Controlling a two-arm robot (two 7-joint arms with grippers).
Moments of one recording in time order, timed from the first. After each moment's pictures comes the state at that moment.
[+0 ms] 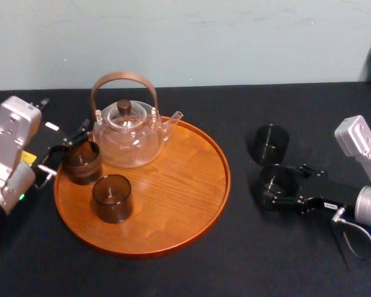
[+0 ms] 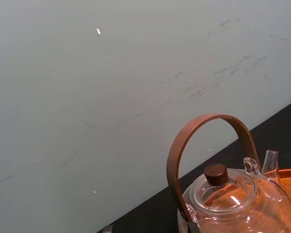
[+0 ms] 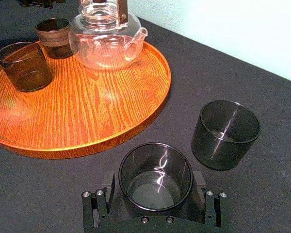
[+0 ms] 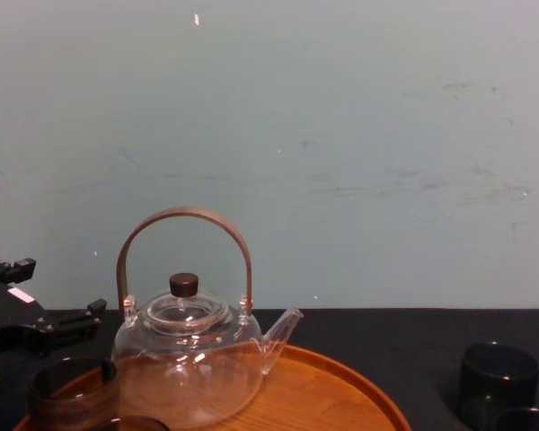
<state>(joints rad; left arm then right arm) -0.20 0.60 0.45 -1.41 -0.25 -0.12 0.03 0.11 0.70 -0.38 -1.53 0.44 0.21 0.55</state>
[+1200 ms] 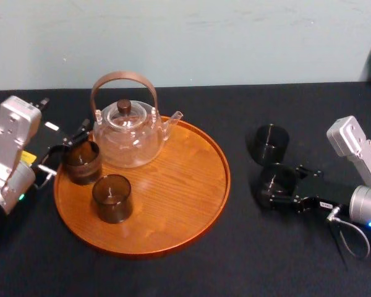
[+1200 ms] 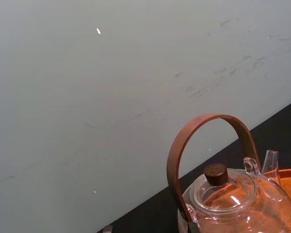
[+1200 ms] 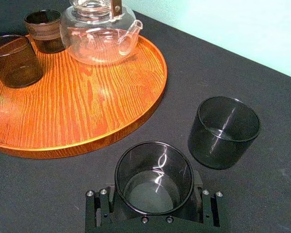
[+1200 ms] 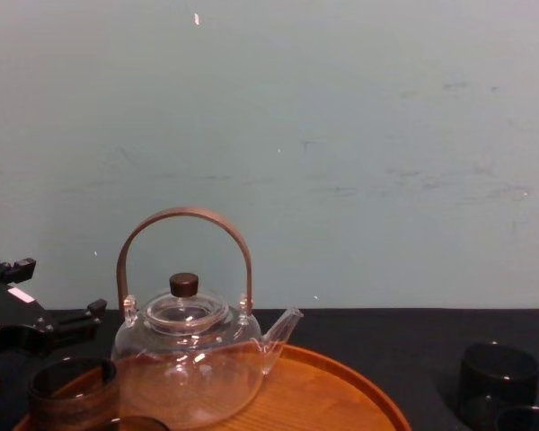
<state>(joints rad) -0.20 0.60 0.45 -1.41 -0.25 -0.12 0.03 0.13 0.68 -0.40 -1.51 0.42 0.22 0.53</state>
